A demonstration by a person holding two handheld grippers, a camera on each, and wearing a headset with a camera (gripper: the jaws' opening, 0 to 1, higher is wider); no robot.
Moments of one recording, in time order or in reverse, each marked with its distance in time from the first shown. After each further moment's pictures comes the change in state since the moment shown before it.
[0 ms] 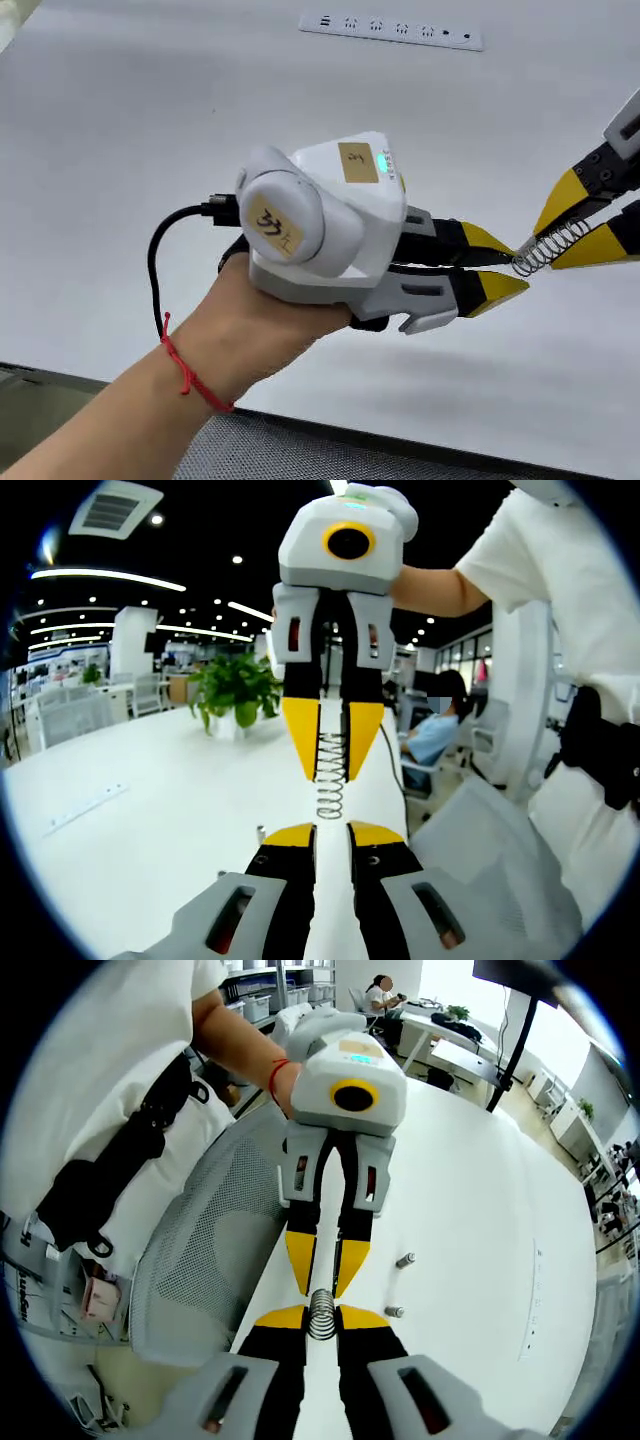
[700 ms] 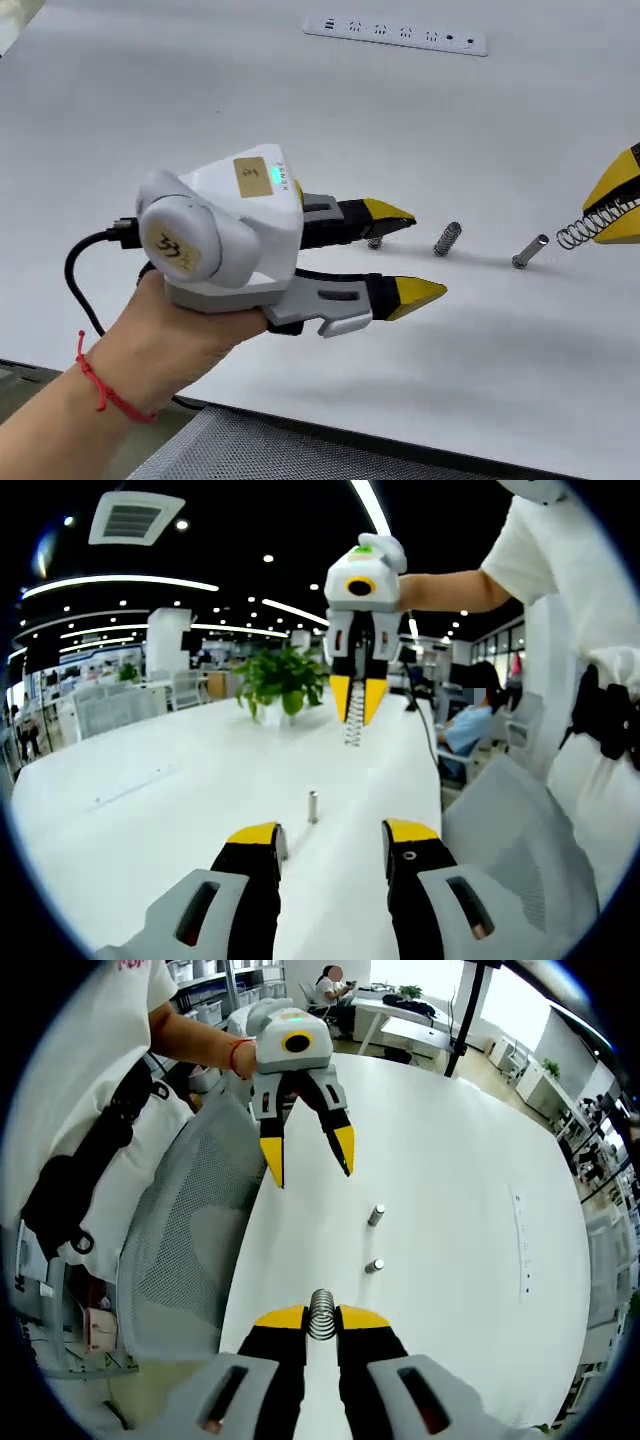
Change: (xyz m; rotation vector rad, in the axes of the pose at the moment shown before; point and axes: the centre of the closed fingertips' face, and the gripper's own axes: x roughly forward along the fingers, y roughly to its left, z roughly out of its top) left arm -0.056 0.035 -0.028 -0.001 0.021 0.184; right arm -0.010 -0.022 -0.054 0.167 0.048 -0.102
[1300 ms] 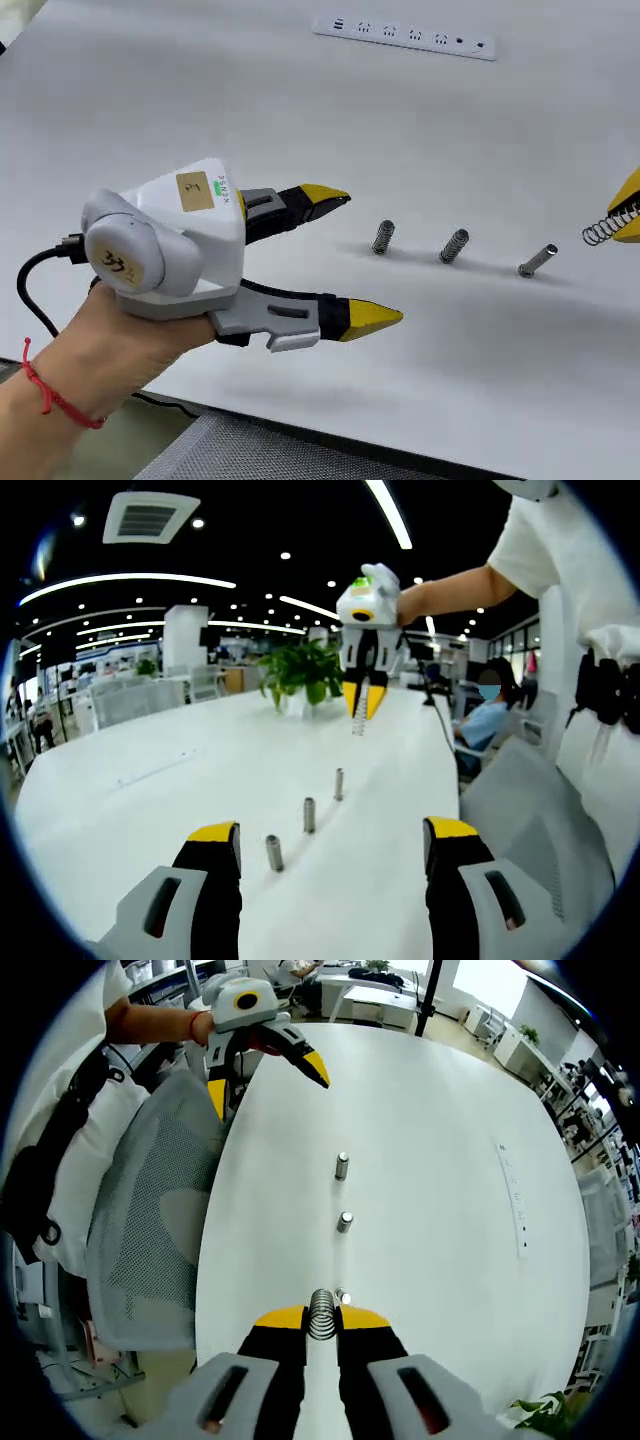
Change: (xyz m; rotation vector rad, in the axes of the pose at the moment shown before) left arm -0.023 0.026 -0.028 -0.017 0.011 0.071; right arm 0.025 -0.032 -0.043 0.100 0.091 -0.051
